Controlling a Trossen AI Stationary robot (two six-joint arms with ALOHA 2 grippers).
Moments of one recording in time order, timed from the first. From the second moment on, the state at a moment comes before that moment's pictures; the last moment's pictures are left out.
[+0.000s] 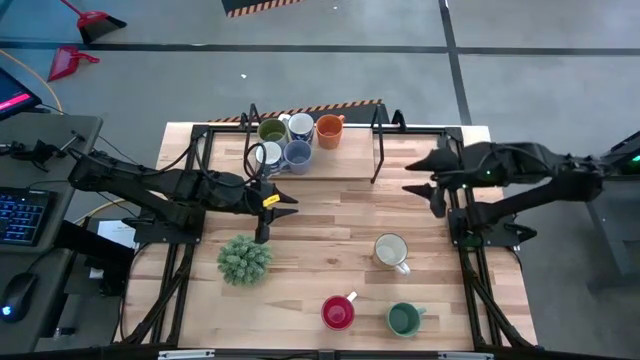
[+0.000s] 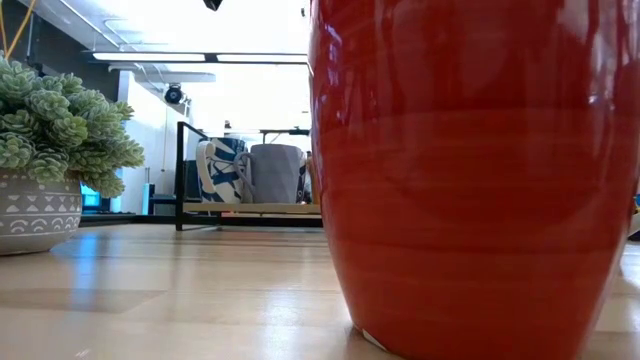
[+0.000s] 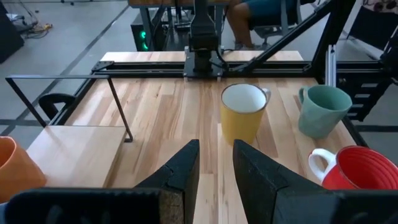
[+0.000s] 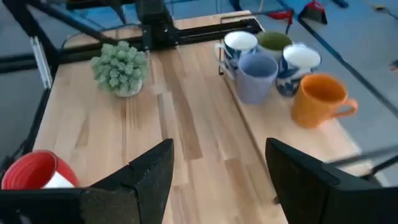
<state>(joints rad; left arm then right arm) -0.20 1.12 1.00 -0.27 -0.25 -0.05 0.11 0.90 1.27 -0.91 0.25 0.19</state>
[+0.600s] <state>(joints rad) -0.20 1.13 1.00 -0.21 -0.25 -0.23 0.17 0.65 0.68 -0.48 0.22 0.35</state>
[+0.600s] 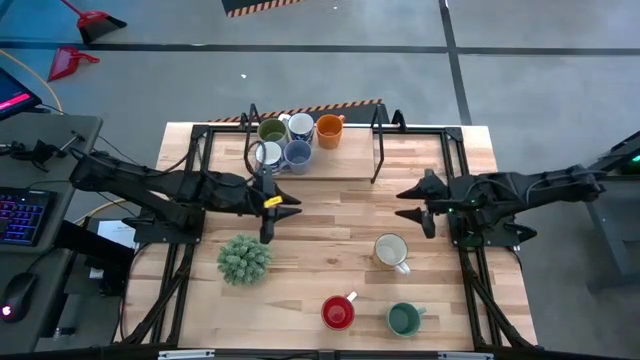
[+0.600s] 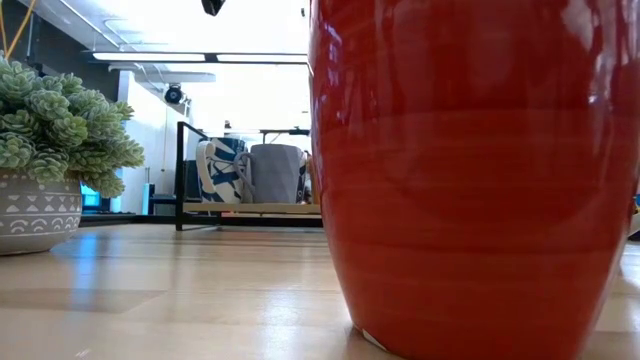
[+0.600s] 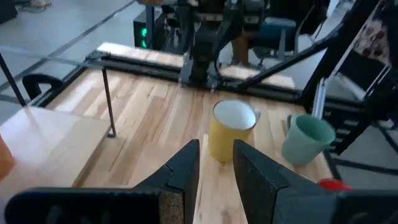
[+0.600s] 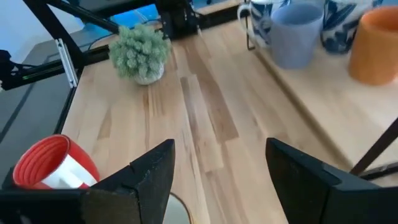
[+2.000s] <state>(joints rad) -0.17 1.36 0.99 -0.24 -0.22 -0.26 0.17 0.74 0.74 -0.70 0.19 0.43</state>
